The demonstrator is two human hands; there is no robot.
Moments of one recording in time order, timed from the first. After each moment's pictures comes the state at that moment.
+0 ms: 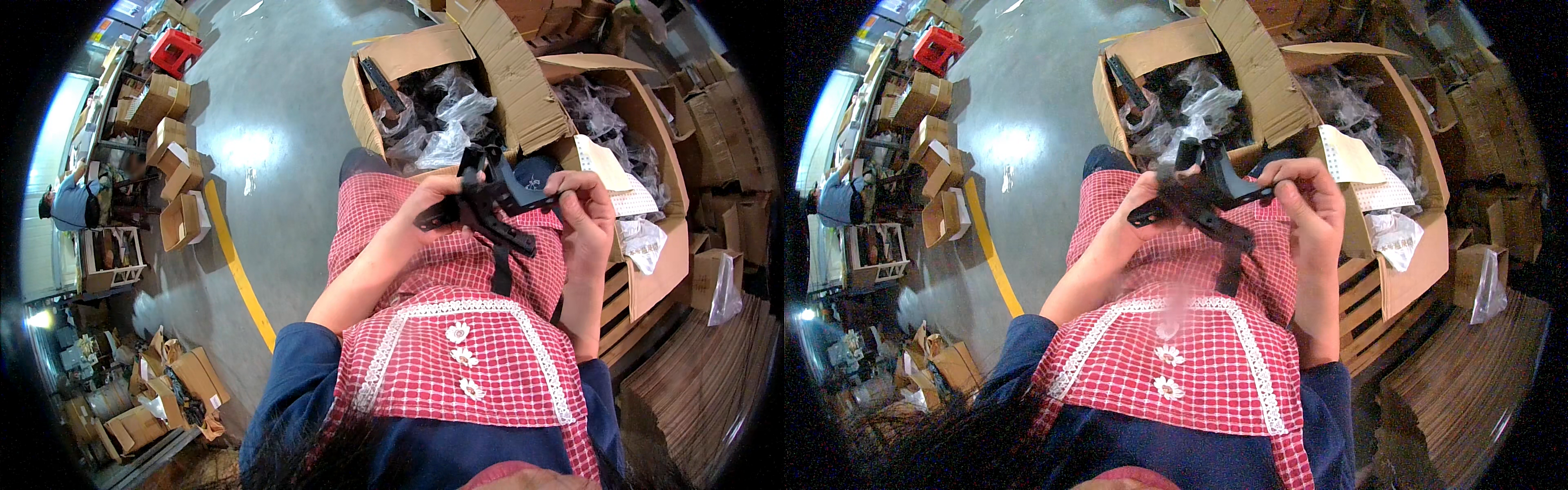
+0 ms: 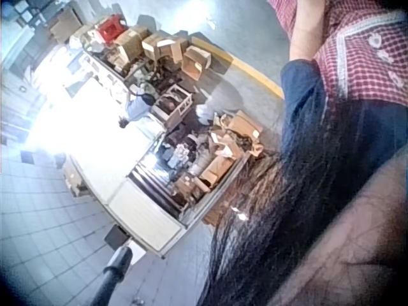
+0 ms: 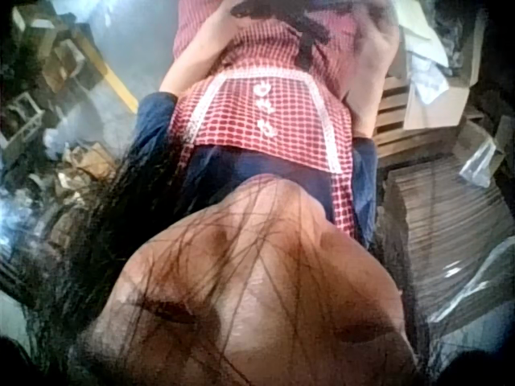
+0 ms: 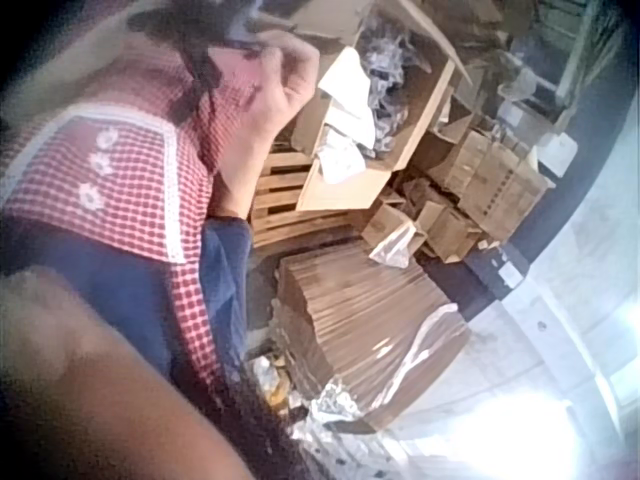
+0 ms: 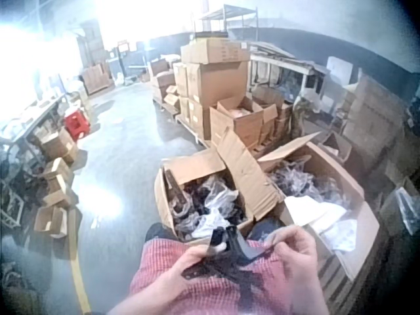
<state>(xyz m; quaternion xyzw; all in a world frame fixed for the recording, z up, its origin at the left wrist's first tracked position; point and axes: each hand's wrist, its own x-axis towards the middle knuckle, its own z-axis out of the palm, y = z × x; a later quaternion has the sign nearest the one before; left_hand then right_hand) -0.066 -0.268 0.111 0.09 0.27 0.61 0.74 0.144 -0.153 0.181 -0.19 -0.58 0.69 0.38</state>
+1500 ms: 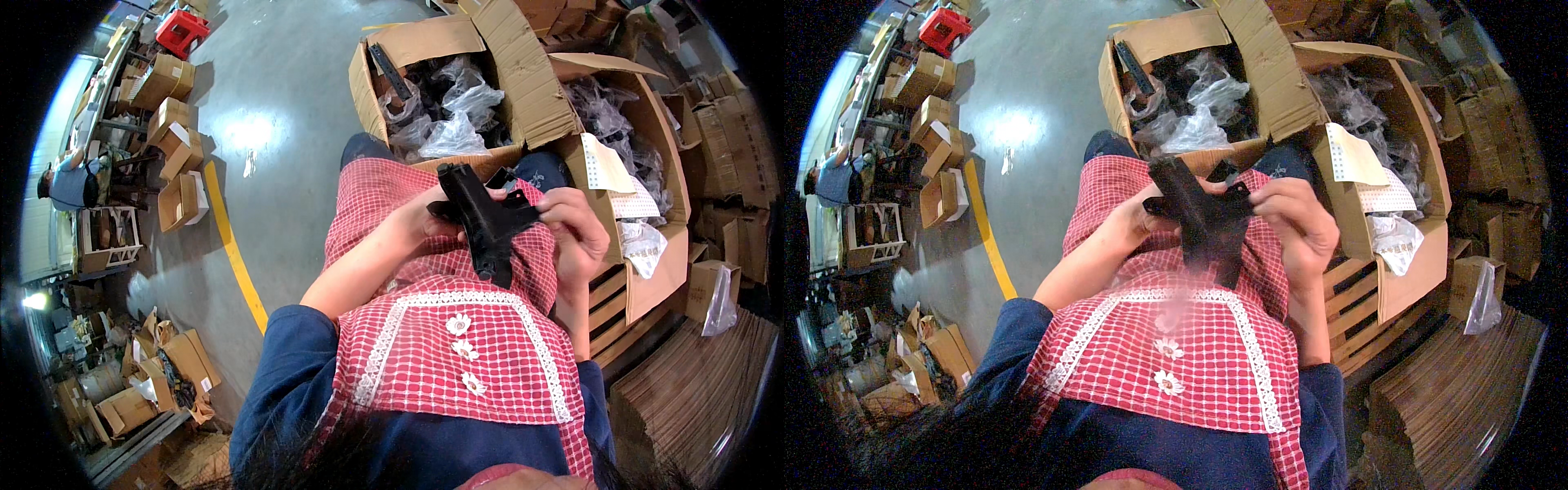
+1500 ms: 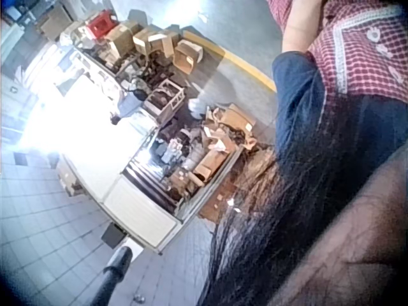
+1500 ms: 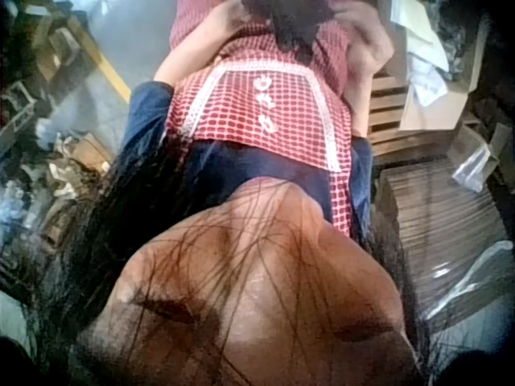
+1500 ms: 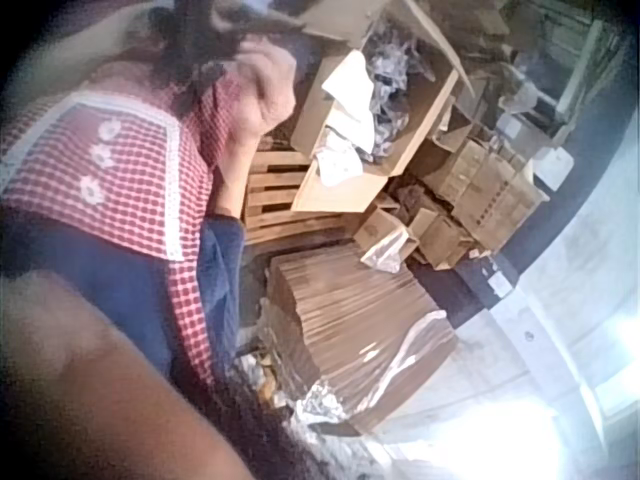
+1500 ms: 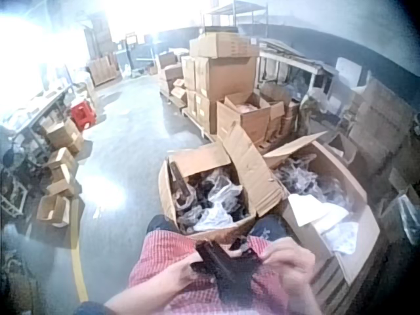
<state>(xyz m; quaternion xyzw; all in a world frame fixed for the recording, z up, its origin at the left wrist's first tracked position) -0.065 -0.288 0.068 0.19 0.23 0.55 0.78 0.152 -0.170 0.164 -0.12 -0.73 0.54 0.41</state>
